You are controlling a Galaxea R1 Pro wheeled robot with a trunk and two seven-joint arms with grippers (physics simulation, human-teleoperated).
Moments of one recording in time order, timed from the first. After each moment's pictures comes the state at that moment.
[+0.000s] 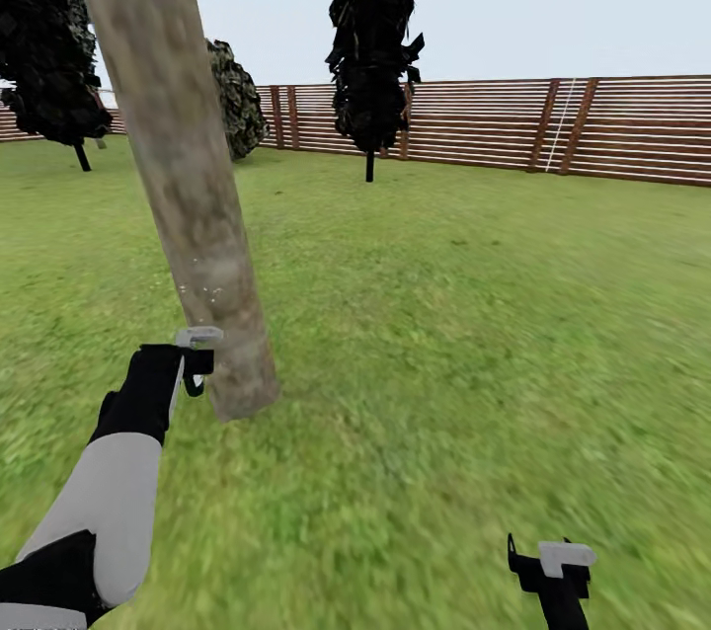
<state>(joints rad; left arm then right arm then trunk) -0.92 0.01 0.39 -0.87 -0.49 0.70 -0.19 -0.43 -0.08 -0.45 -0.16 0.51 -0.63 -0.21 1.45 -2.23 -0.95</state>
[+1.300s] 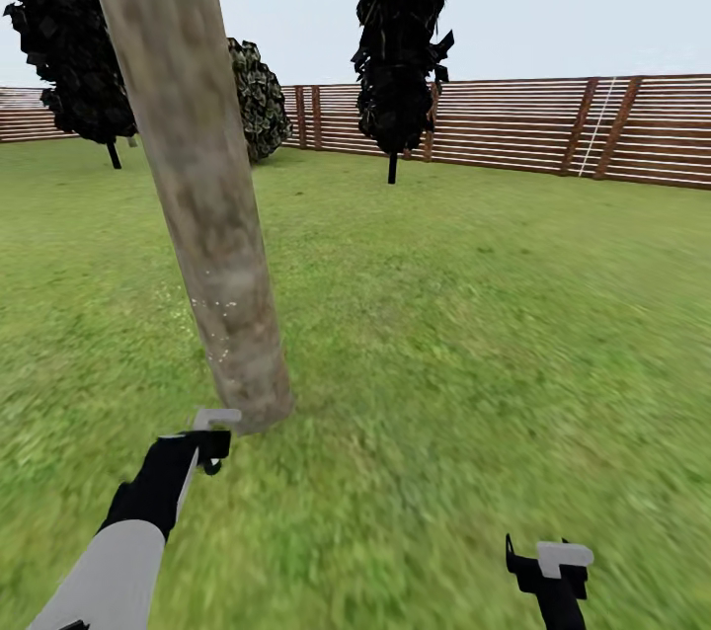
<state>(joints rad) -0.68 -0.02 0.42 -0.73 -0.47 0.46 -0.19 -0.43 -0.08 -0.45 -0.16 0.51 -0.63 -0.21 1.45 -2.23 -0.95</state>
